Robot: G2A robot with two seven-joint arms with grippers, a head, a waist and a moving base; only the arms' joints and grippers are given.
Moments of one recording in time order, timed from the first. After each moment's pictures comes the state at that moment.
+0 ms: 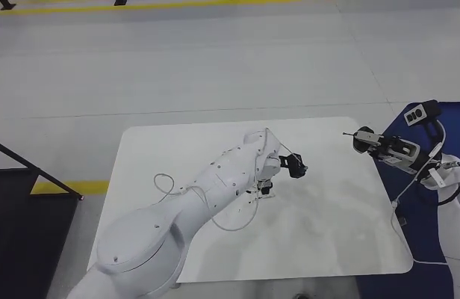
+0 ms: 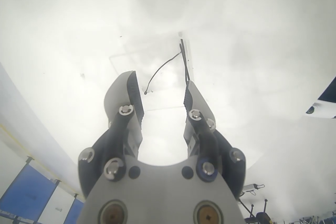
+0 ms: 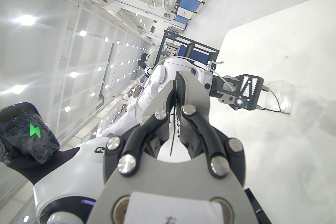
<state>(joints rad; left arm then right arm) 0.20 -1.84 -0.22 -0.56 0.76 -0.66 -1.12 -1.20 -0.96 1.84 -1.57 0.50 -0.04 1.22</state>
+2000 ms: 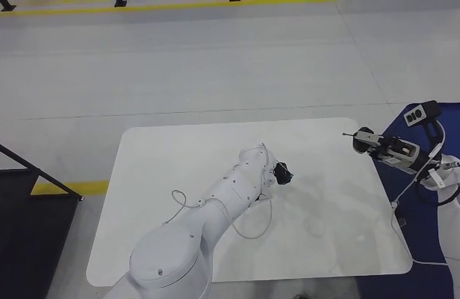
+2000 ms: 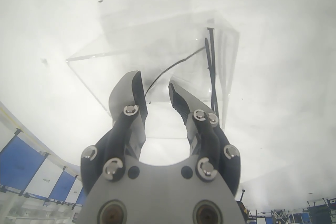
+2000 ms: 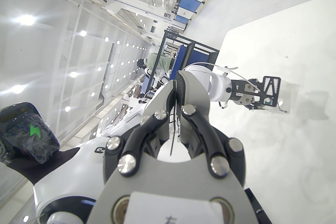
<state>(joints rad) 0.26 -2.01 -0.20 -0.18 0.94 -0.65 -0.95 -1.20 -0.96 1.84 -1.57 0.50 -0.04 1.22</state>
